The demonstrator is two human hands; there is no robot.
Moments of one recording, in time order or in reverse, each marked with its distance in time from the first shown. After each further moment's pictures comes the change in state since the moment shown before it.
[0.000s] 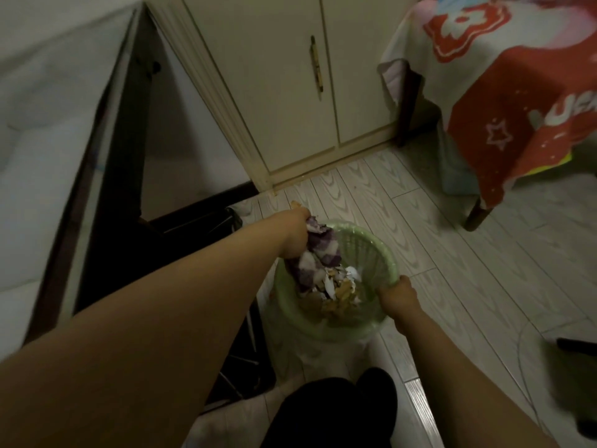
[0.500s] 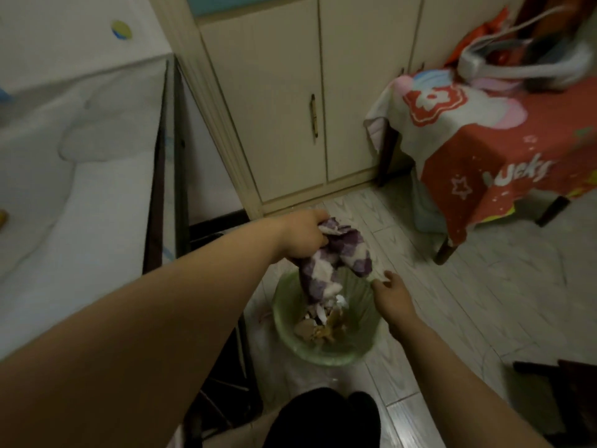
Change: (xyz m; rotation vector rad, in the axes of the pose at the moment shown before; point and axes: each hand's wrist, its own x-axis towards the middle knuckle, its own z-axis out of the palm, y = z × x) left_hand -0.072 0.004 -0.064 -0.467 0.000 0.203; right_hand -0.079 -0.082 -0.024 0.067 0.089 -0.158
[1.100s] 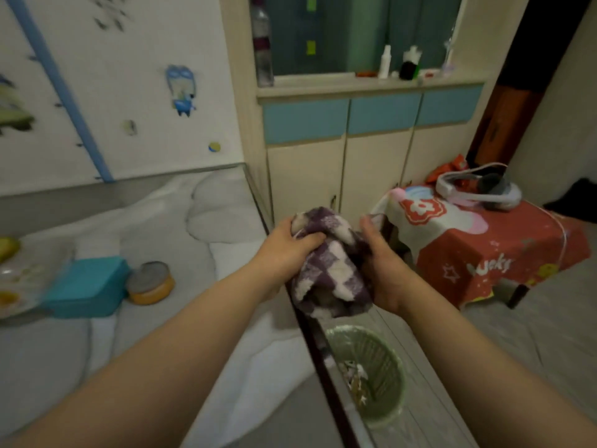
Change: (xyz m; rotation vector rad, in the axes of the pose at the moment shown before) left_hand -0.164 -0.056 -0.142 -0.728 0.384 0.336; right_hand -0.246 -0.261 0.049 0.504 -0.641 -0.311
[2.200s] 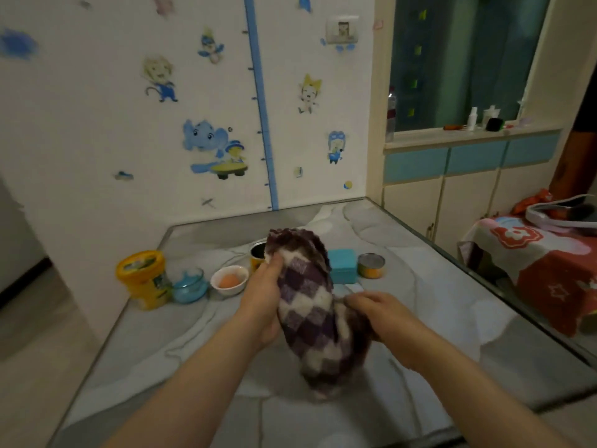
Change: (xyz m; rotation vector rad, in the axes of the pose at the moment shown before) left_hand -0.282 -0.040 -0.377 -0.576 0.248 -0.067; right_hand -0.120 0.165 0.401 -0.550 0.146 0.005
